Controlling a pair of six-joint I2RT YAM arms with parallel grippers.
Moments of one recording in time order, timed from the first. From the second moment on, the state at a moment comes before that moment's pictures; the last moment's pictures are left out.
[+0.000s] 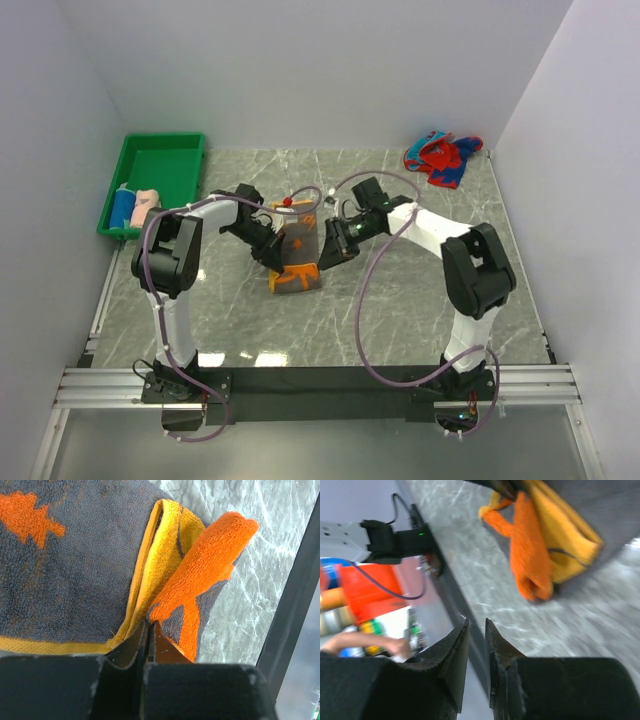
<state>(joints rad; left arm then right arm) -0.29 2.01 1.33 -0.82 0.84 0.64 0.48 1.83 1.27 -0.54 -0.93 0.24</state>
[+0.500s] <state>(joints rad) -0.27 2.01 1.33 -0.83 0.84 0.65 0.57 2.06 1.29 -0.40 -0.84 0.44</state>
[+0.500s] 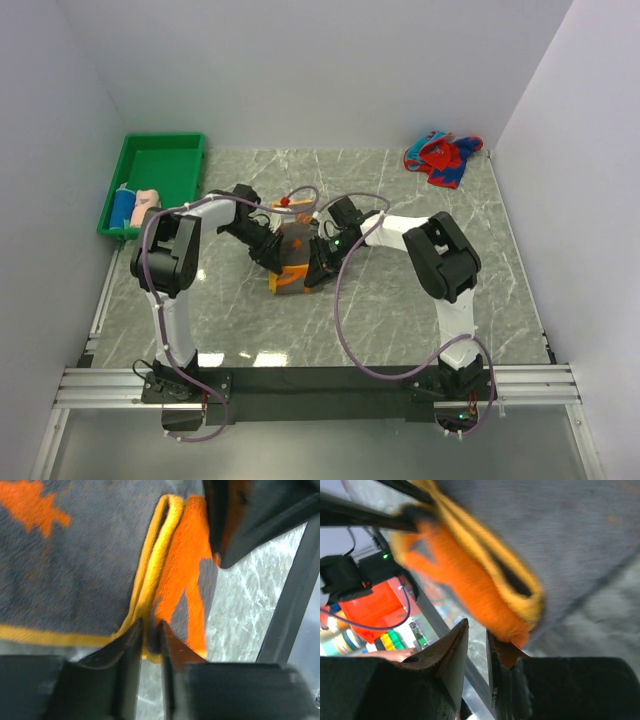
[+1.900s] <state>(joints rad) -0.60 1.40 0.58 -0.04 0.39 1.04 0.58 2.15 1.34 -0.41 -0.90 0.51</state>
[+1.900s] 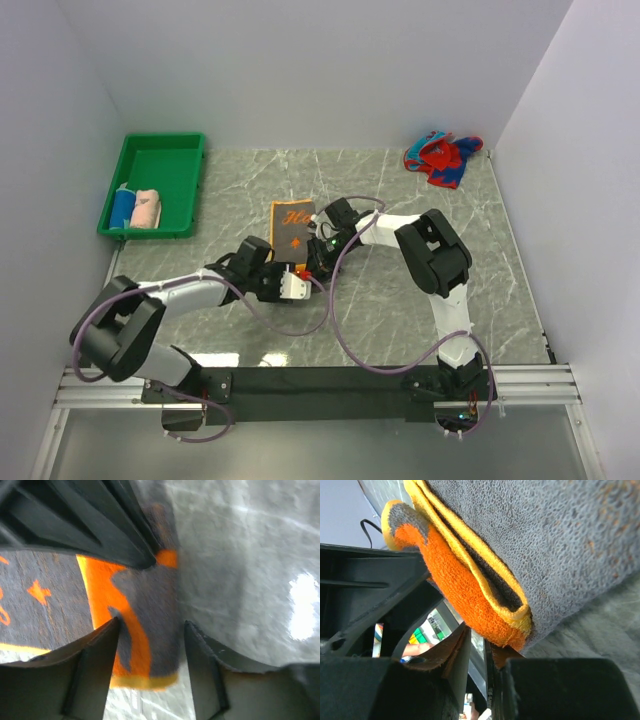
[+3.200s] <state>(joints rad) -0.32 2.35 1.65 -1.29 0.99 0.78 0.85 1.40 1.11 -0.62 -0.28 -0.41</state>
